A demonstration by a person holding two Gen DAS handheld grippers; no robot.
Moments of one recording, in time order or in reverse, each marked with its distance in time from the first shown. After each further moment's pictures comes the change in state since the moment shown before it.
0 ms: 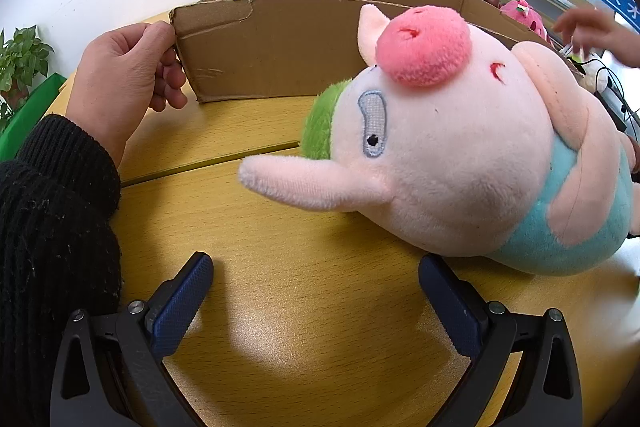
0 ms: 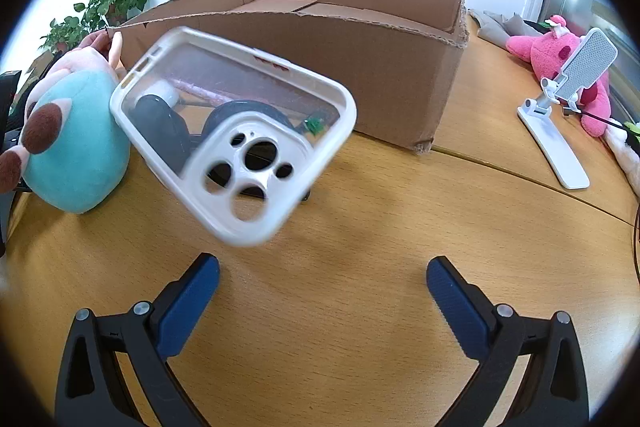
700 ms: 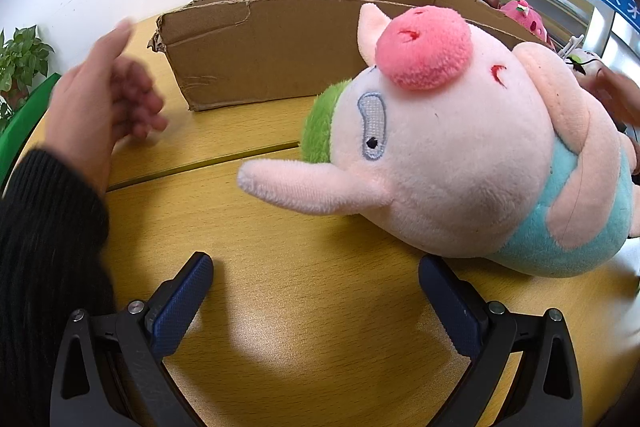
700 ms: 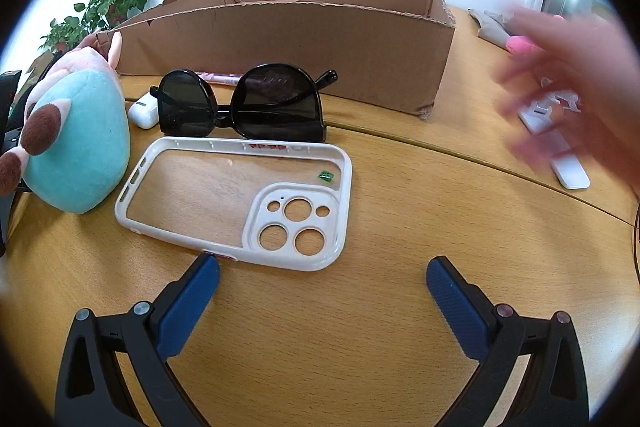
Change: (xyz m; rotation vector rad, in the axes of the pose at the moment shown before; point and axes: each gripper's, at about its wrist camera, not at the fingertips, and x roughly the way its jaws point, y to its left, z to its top) left arm 0.000 -0.001 0.000 0.017 0.000 -0.013; right arm -0.001 0.001 -0.002 -0.002 -0.001 0.002
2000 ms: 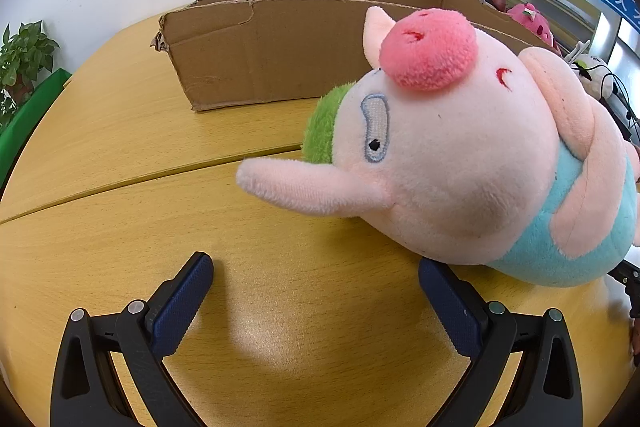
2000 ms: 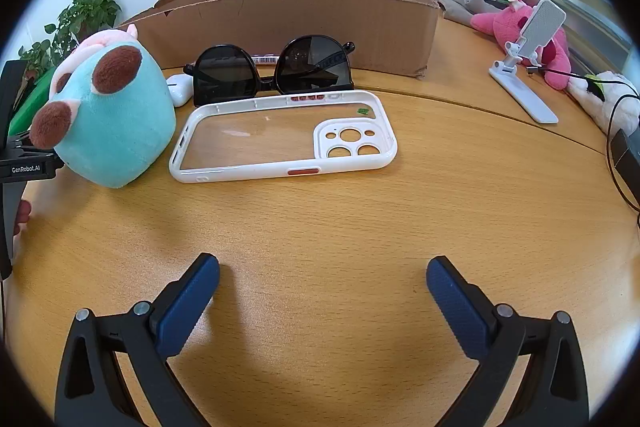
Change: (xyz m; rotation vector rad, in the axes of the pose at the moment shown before) left arm 0.000 0.001 -0.001 0.036 -0.001 -0.027; right arm -0.027 0.047 -0.036 0.134 0.000 -0.099
